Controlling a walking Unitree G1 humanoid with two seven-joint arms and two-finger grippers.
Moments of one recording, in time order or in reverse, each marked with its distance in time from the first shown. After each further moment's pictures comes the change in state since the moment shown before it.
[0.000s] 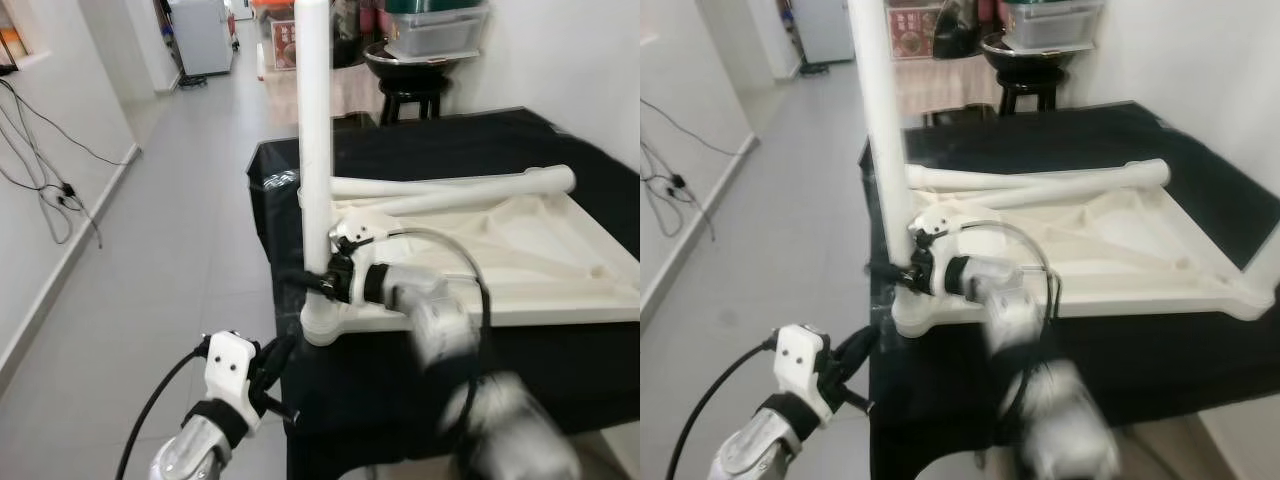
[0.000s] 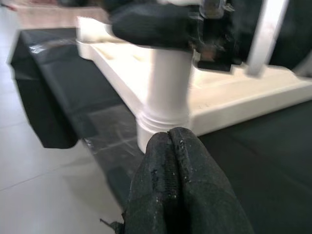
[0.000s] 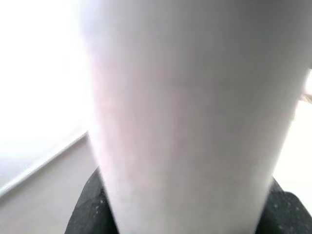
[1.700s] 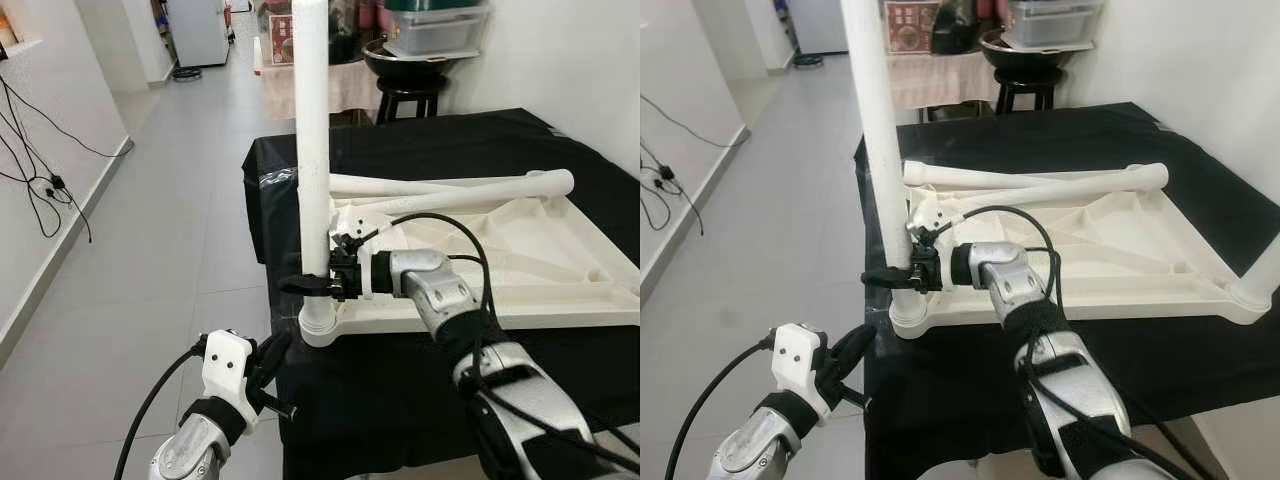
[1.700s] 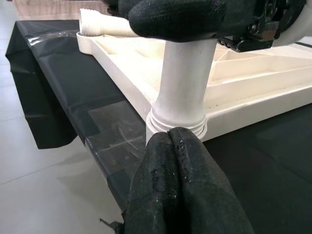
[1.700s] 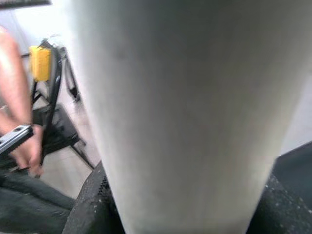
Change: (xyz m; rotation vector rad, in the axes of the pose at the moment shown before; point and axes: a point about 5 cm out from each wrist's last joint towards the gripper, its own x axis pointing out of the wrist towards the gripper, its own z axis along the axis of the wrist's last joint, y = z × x) left arm 0.002 0.002 -0.002 -0.002 0.003 0.015; right arm 0.017 -0.025 0.029 -0.122 0.067 0.733
